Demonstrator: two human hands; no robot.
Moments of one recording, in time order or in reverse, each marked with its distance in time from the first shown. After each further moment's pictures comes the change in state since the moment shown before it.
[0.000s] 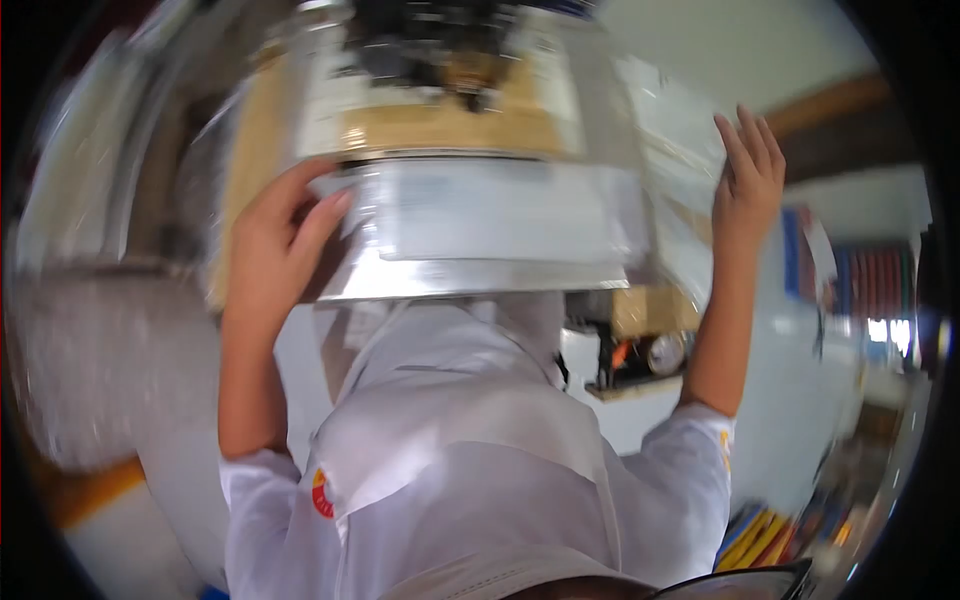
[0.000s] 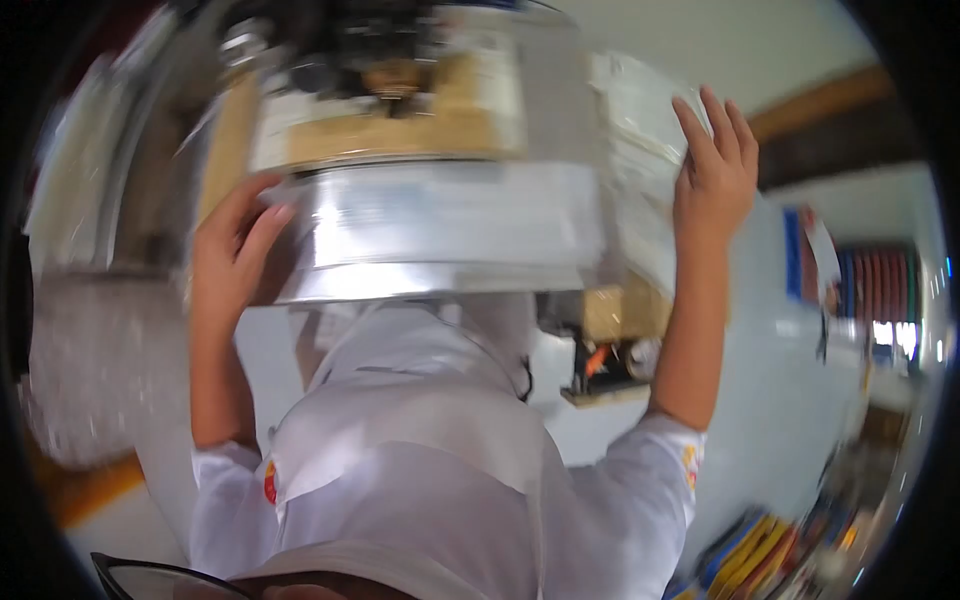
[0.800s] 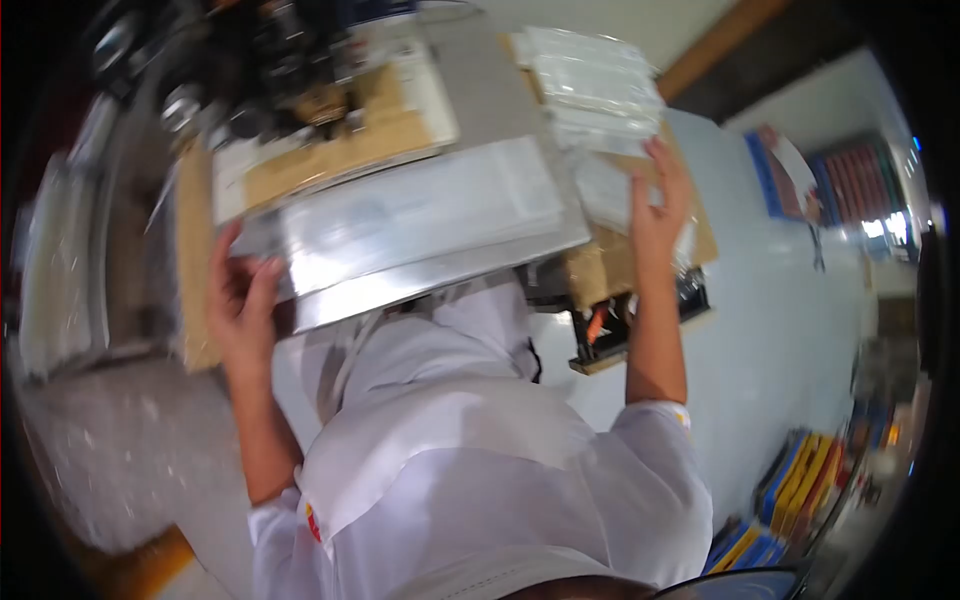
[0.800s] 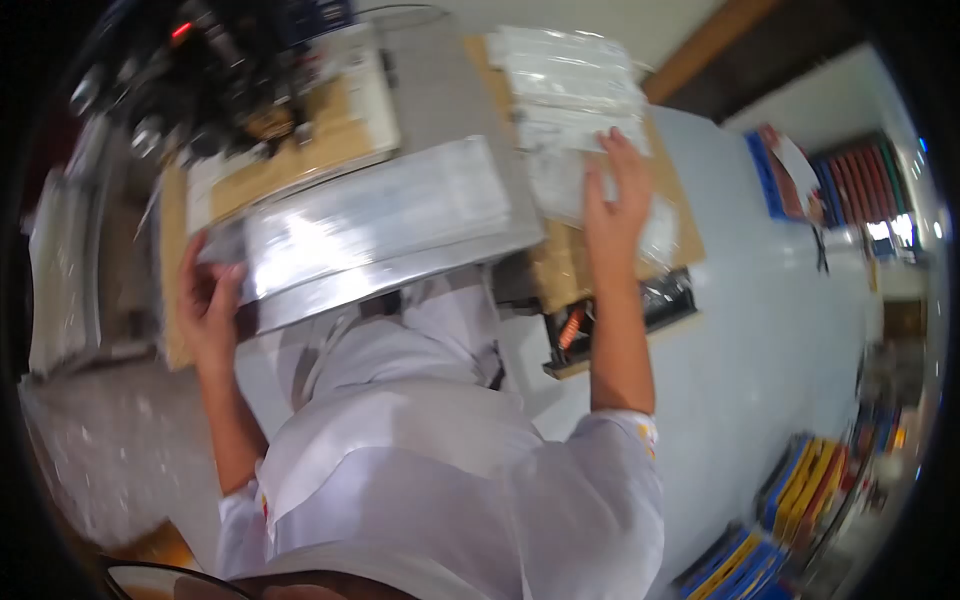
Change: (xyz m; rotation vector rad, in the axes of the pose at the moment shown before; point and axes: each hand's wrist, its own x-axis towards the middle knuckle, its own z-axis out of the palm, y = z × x) left_hand -0.020 -0.022 0.046 -0.433 0.173 -0.039; right_hand -0.115 -0.003 -0.018 0.447 0.025 0.571
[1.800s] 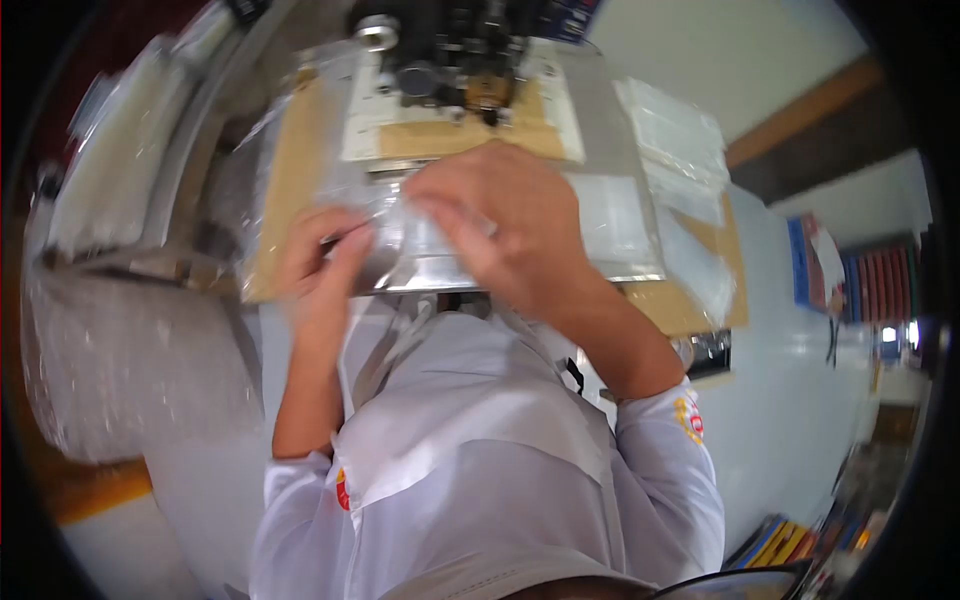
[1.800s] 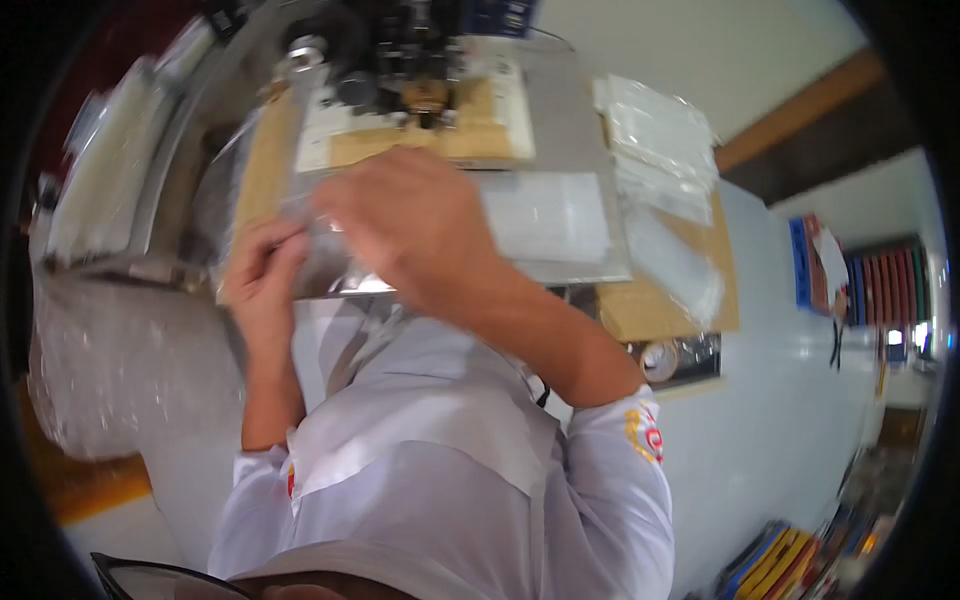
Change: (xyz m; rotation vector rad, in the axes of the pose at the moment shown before) left_hand -0.017 0.026 -0.025 -0.145 0.086 0.343; right_hand 0.014 -0.262 0.074 0.689 -0.397 -0.623
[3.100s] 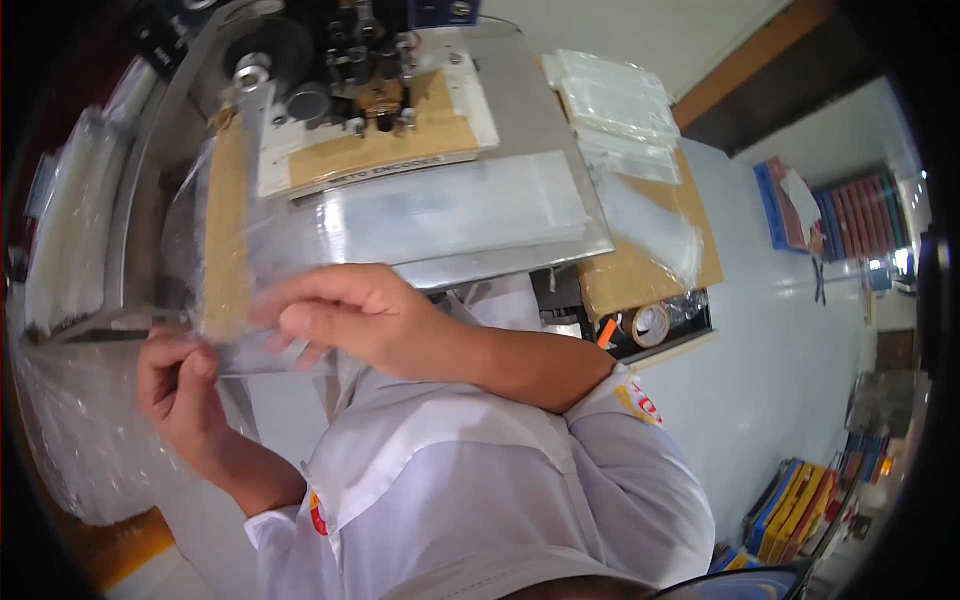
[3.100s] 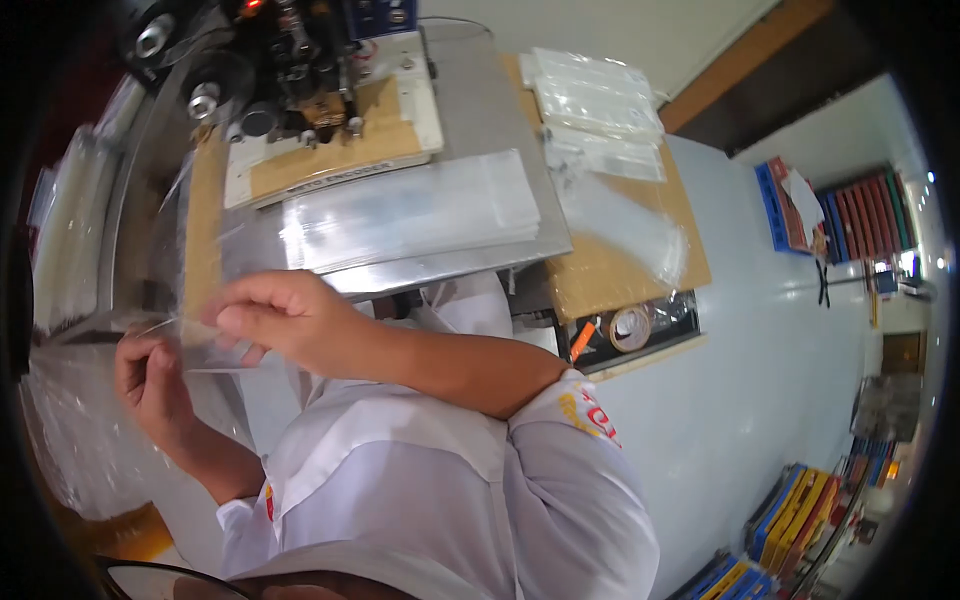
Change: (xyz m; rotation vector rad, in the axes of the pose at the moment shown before) left_hand -0.008 0.054 -0.075 -0.007 -0.056 -0.057; right_hand -0.028 -0.042 0.029 1.516 -0.102 0.940
